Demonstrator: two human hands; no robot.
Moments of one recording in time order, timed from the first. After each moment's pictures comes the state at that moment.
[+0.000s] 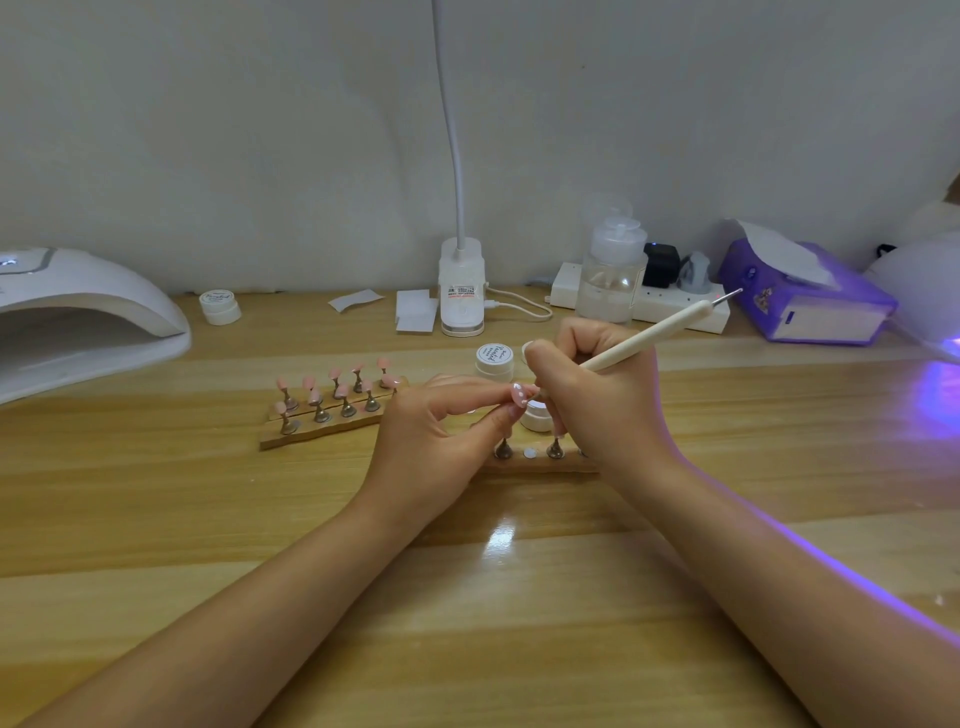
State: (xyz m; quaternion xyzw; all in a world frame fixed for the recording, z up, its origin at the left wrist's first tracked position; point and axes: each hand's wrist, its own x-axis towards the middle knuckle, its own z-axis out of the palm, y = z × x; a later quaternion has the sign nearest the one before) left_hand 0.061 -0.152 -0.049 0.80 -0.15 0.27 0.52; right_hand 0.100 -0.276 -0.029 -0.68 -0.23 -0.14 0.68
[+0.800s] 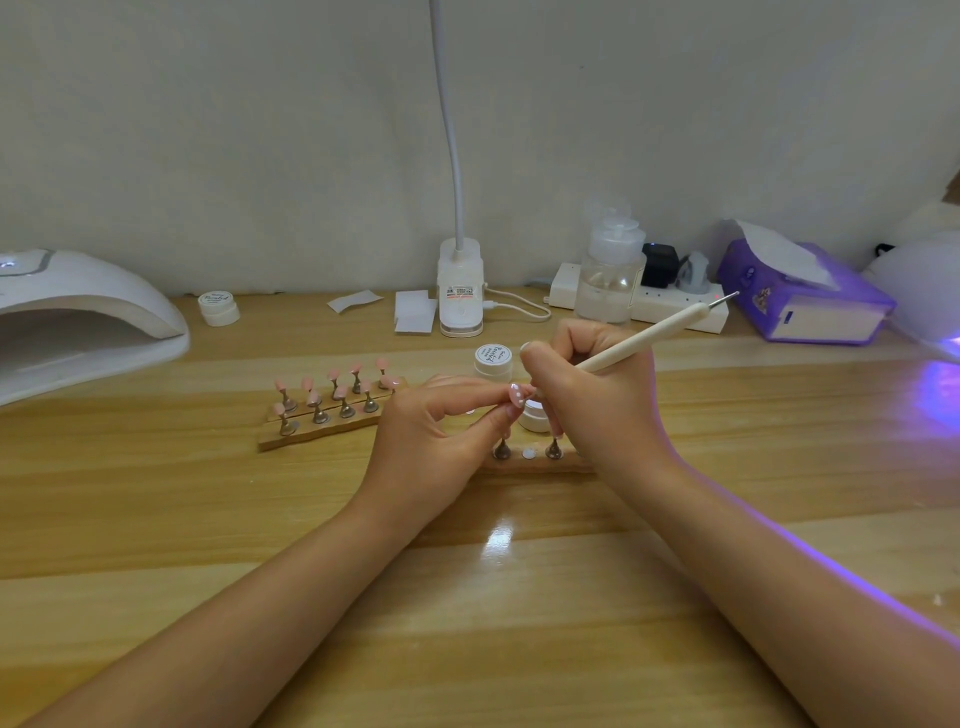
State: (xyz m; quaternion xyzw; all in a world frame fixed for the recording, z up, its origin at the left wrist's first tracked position) left_hand 0.061 -0.153 -0.049 0.80 -0.14 0.26 0.52; right_hand 0.099 -0.274 -0.028 -0.68 -0.23 -0.13 0.68
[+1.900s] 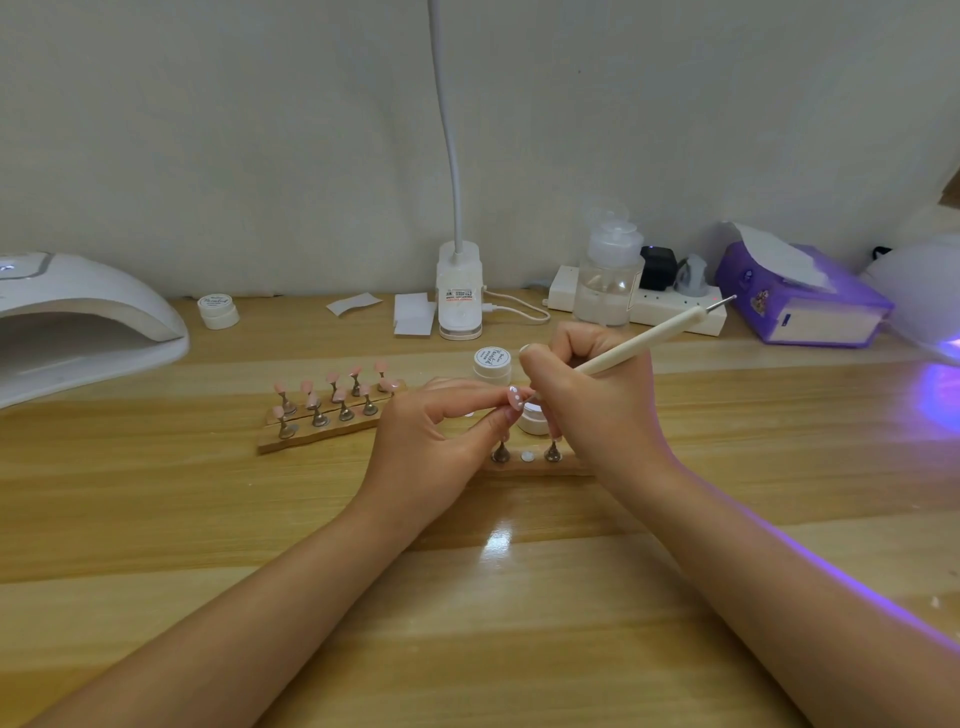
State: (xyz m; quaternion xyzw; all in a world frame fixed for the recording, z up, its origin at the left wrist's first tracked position) left_hand 0.061 -0.152 -0.050 0.80 -0.14 0.27 0.52; right_hand 0.099 -0.276 -0.029 -0.68 -0.22 -0.14 0.68
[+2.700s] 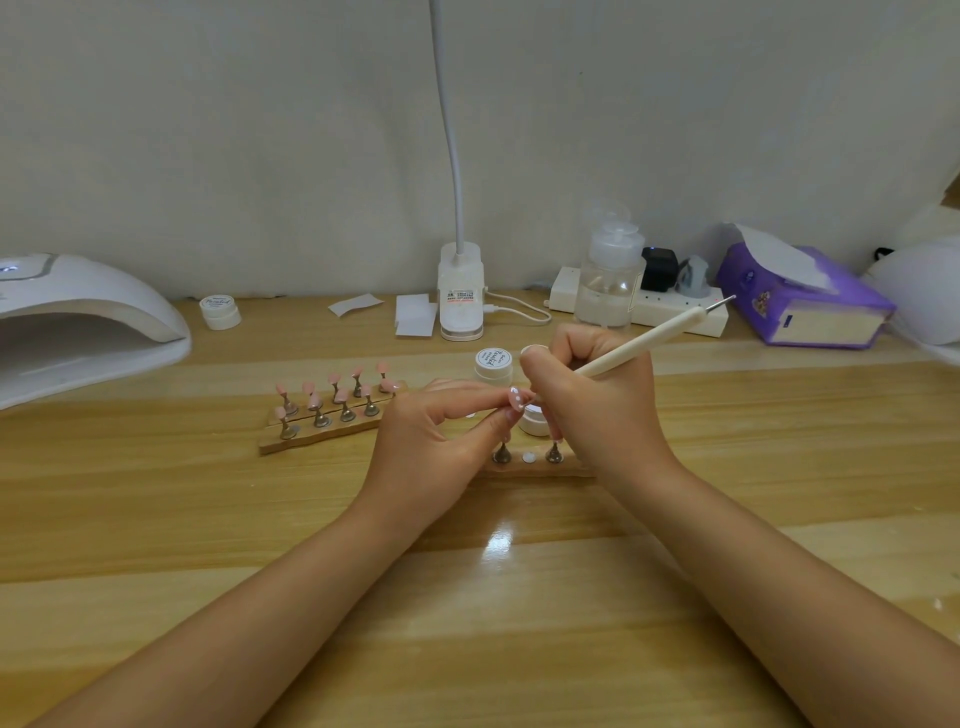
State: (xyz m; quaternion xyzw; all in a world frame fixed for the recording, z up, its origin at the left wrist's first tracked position) left_hand 0.060 -0.153 -0.049 0.80 -0.14 0.26 0.52; right_hand 0.100 -0.275 -0.030 -0.68 -0.23 -0.14 0.68
